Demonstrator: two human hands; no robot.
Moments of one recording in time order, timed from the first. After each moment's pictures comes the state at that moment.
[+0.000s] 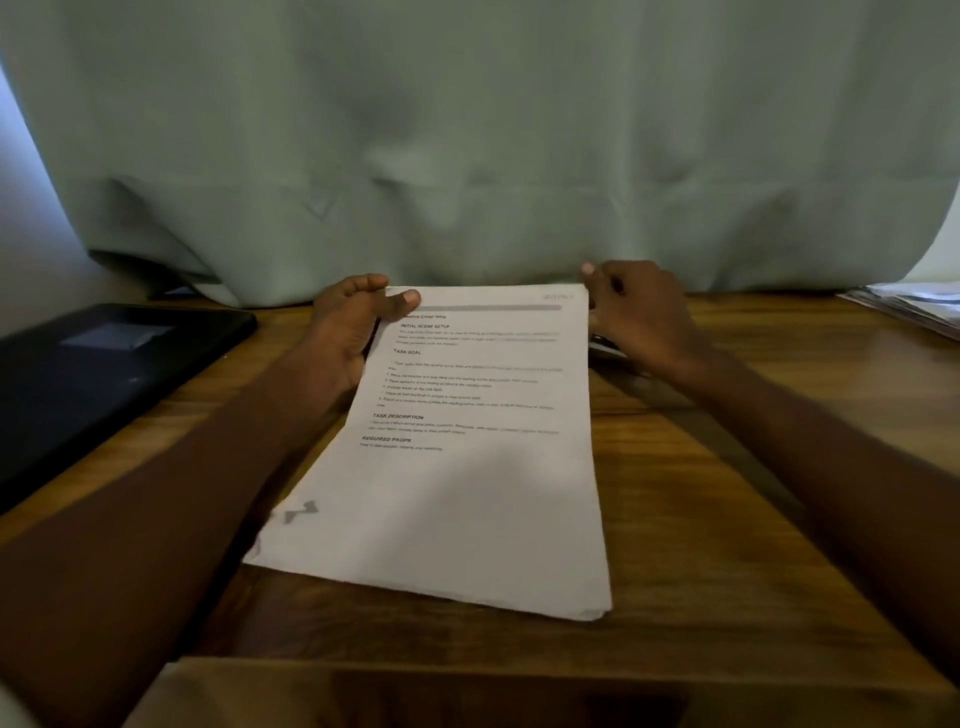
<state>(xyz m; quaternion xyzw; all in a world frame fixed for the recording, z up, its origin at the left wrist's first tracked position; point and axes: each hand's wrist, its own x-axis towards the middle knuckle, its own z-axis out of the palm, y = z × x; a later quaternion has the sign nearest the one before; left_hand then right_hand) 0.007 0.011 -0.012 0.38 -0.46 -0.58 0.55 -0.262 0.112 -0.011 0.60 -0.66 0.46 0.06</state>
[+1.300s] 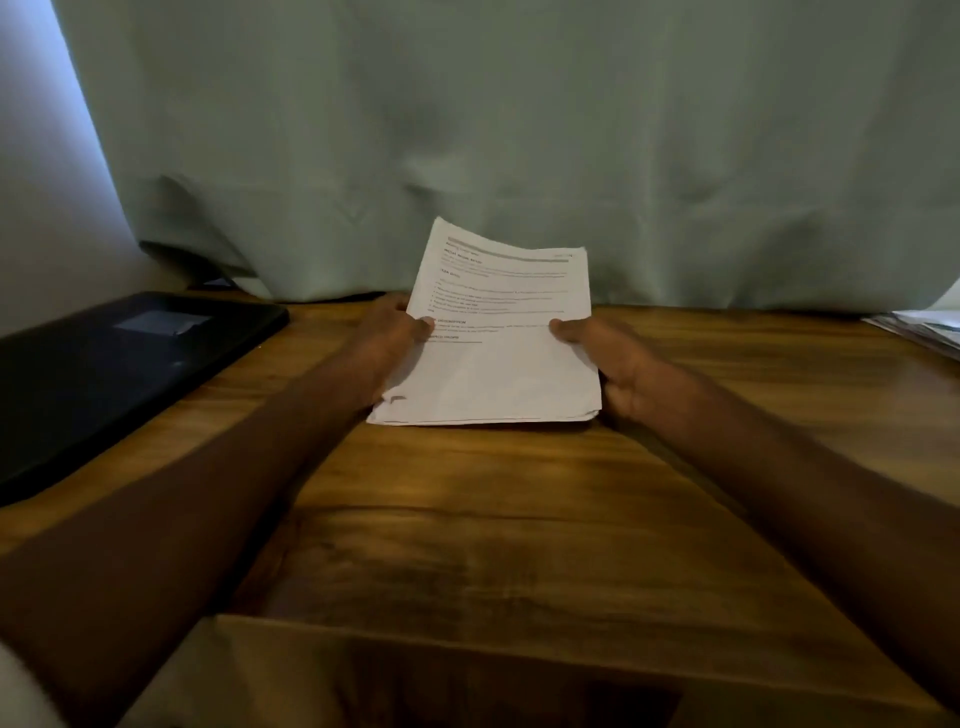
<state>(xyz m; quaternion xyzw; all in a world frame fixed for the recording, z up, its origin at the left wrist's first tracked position) 0.006 0.008 -0.025 0.44 -0.60 -0.47 0.47 -0.207 0.119 -0.012 0.38 -0.53 0.59 -0.48</state>
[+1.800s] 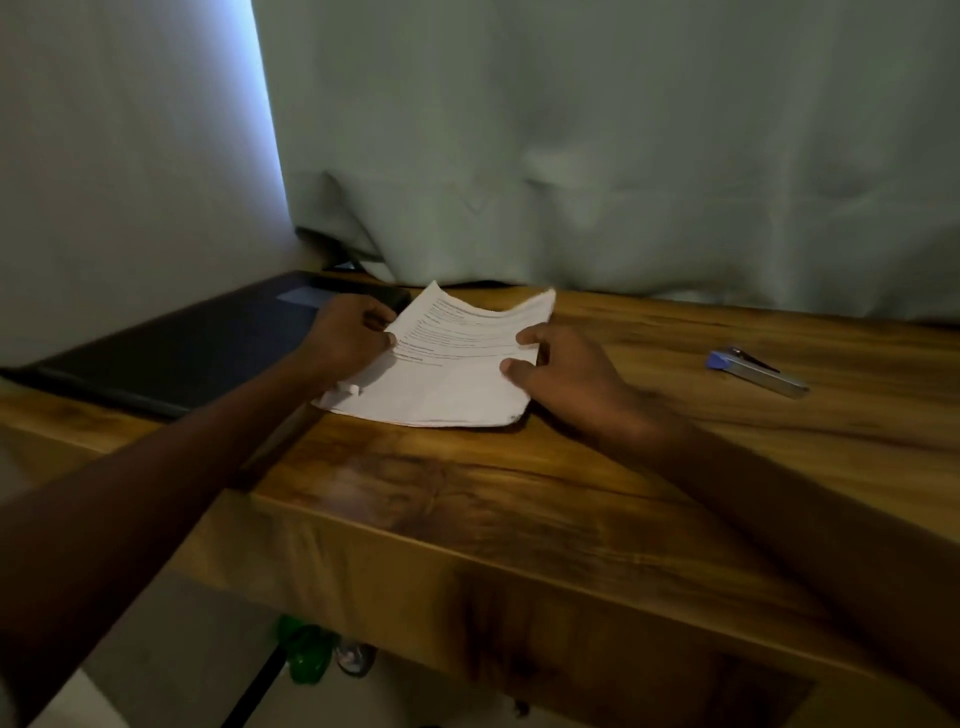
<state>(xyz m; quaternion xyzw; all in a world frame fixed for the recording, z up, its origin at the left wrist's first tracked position) 0.178 0.031 -0.030 0.60 -0.70 -0.11 0.37 -0.074 0.119 -0.036 0.69 -0.59 0.38 -0.16</state>
